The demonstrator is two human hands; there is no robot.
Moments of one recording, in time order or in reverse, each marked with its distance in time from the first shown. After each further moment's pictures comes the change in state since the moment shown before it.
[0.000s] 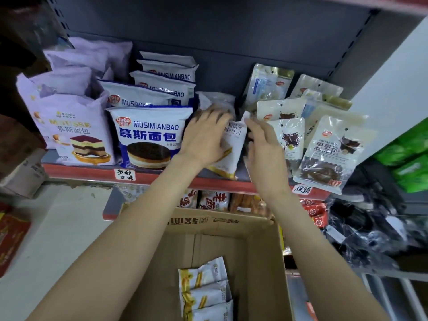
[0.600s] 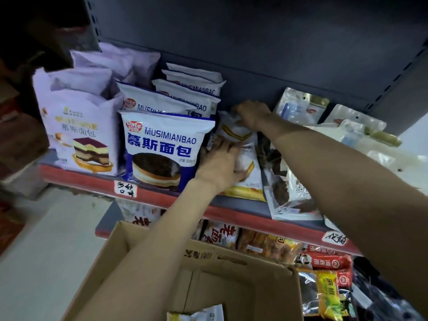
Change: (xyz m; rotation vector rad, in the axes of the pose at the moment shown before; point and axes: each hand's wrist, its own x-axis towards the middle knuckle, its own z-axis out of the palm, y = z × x) left_hand 0.011 -0.018 0.054 -0.138 -0.152 -0.252; right_hand 0.210 0.032 0.118 -0.600 -0.616 -0.338
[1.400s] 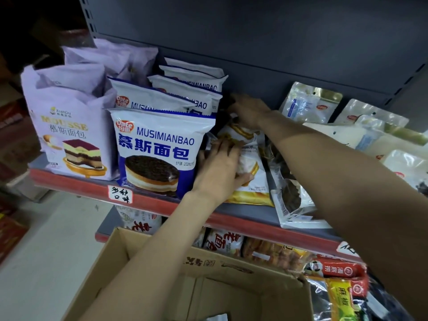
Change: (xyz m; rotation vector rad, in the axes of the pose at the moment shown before) left_hand -0.005 -0.001 0.009 0.042 0.108 -0.016; right_hand 0.015 0.000 0.009 0.071 0.122 -0.175
